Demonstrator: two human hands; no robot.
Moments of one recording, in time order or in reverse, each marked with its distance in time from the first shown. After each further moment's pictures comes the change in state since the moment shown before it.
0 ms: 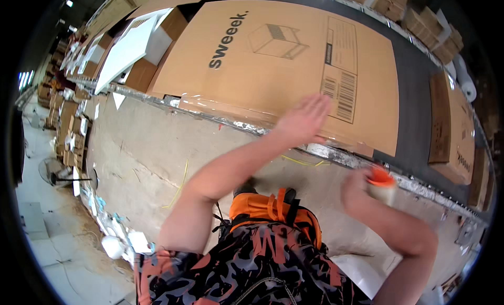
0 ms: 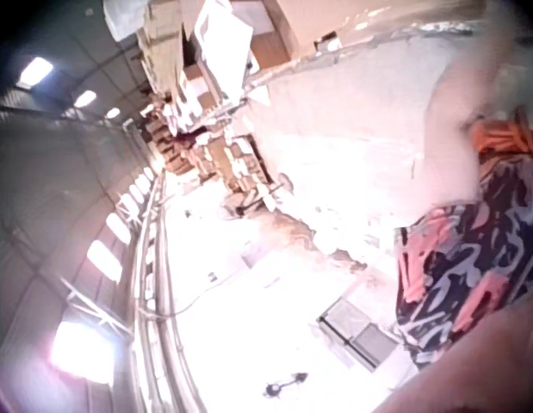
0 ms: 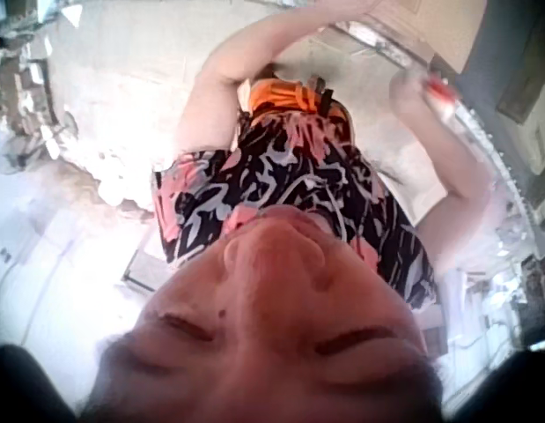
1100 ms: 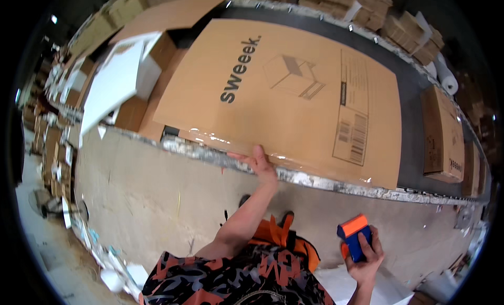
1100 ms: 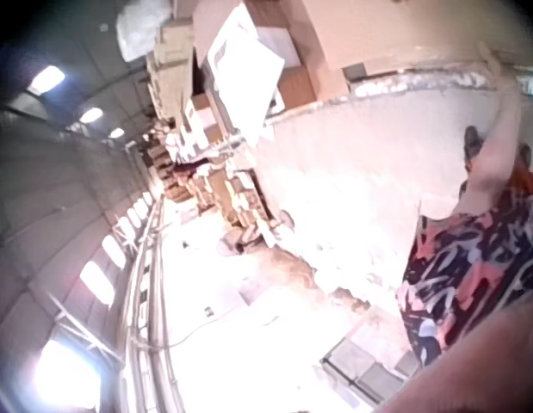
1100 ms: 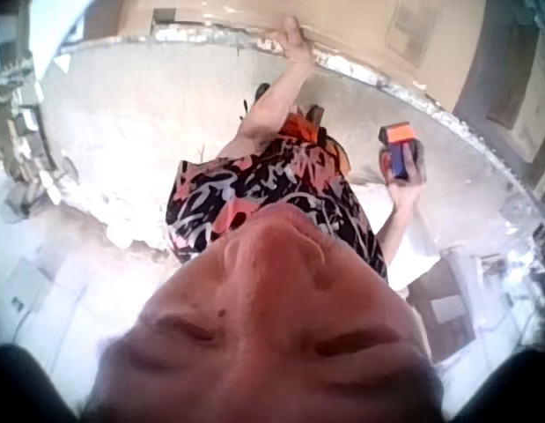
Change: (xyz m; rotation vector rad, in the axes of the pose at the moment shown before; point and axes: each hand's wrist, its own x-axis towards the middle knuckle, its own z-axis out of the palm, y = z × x) left_hand -0.026 -0.040 0.067 -1.447 1.428 -1.011; right_hand -0.134 -0.026 -0.057 1.807 0.829 0.893
